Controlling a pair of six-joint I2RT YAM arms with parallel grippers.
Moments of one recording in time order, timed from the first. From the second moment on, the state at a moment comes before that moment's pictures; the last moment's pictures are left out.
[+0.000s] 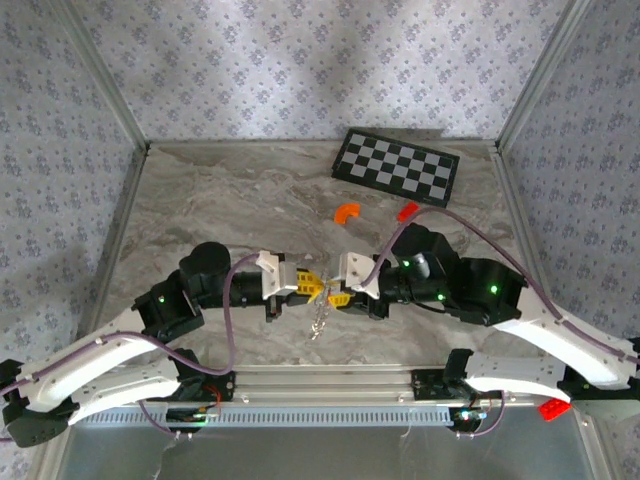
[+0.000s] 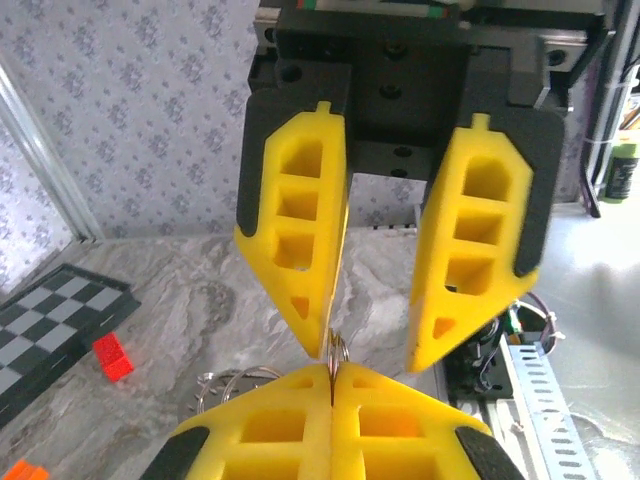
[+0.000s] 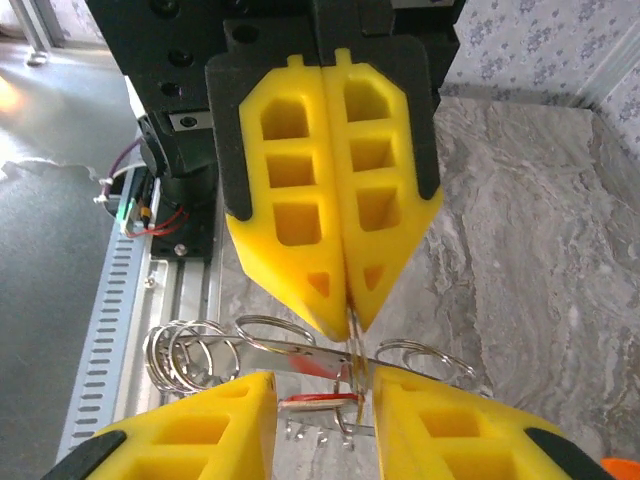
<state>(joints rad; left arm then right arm) -1.04 0.80 0.86 -0.19 0.43 0.18 1.10 0.97 1.26 -0.81 -0.25 -0.35</state>
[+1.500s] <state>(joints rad) -1.04 0.80 0.86 -0.13 0.56 0.12 1.03 0.91 1.16 -0.71 -0.39 -0.28</state>
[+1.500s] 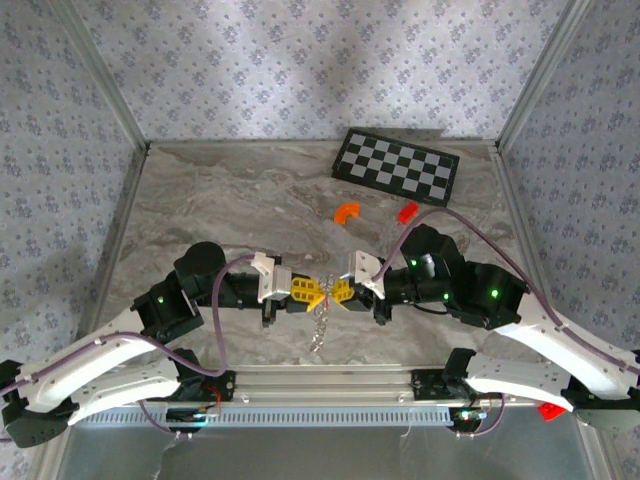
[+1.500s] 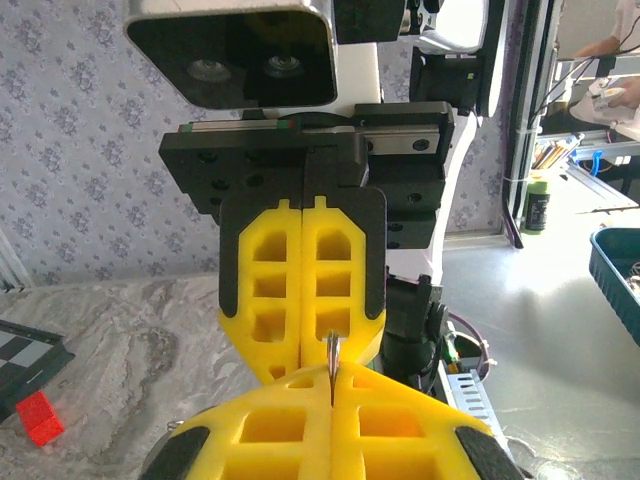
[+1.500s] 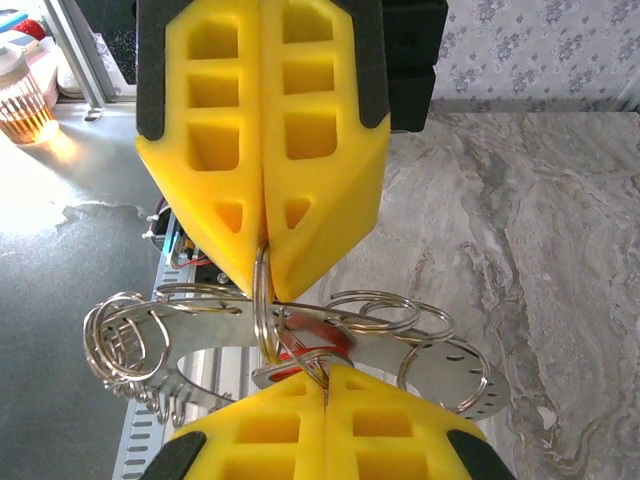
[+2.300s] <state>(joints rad) -1.04 0.78 0.86 -0.10 0.57 0.10 1.03 0.75 0.98 -0.55 -0.41 -0.19</state>
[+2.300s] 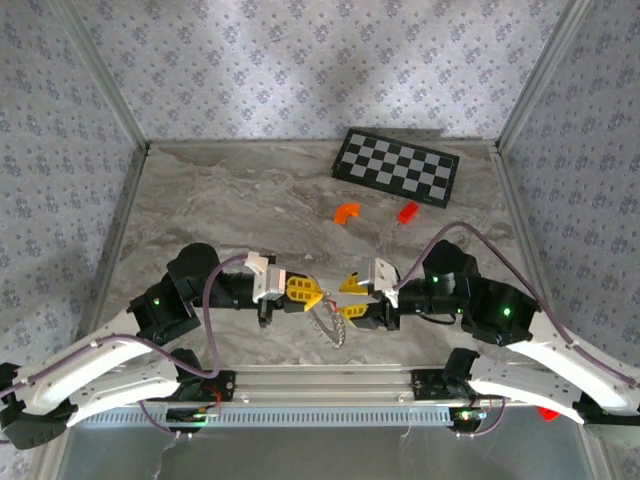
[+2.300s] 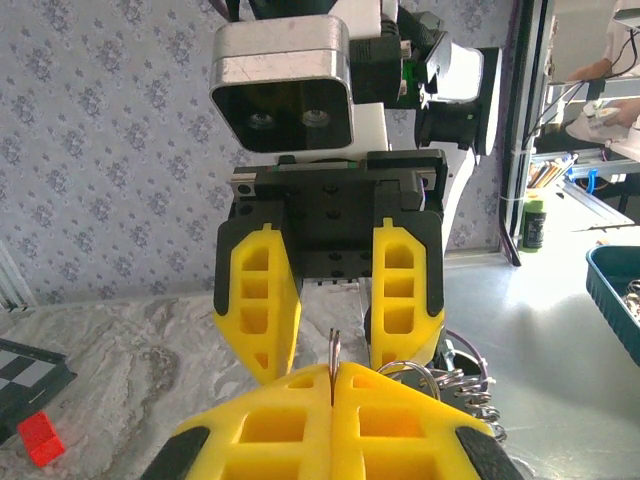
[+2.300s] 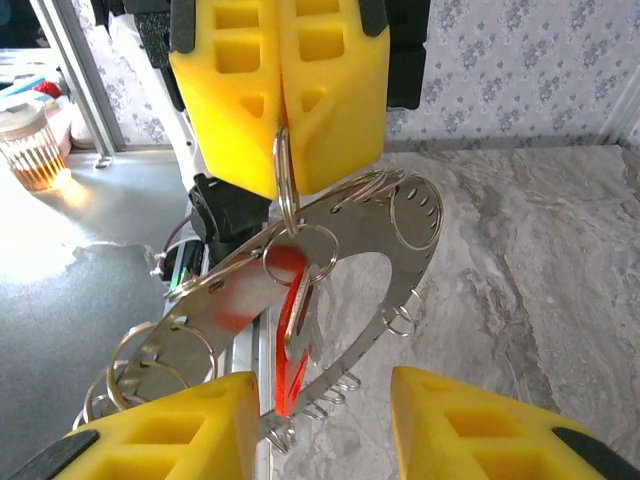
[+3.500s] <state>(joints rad) -1.04 0.77 0.86 -0.11 0.56 0.10 1.03 0.78 0.93 -0.40 -0.42 -0.12</state>
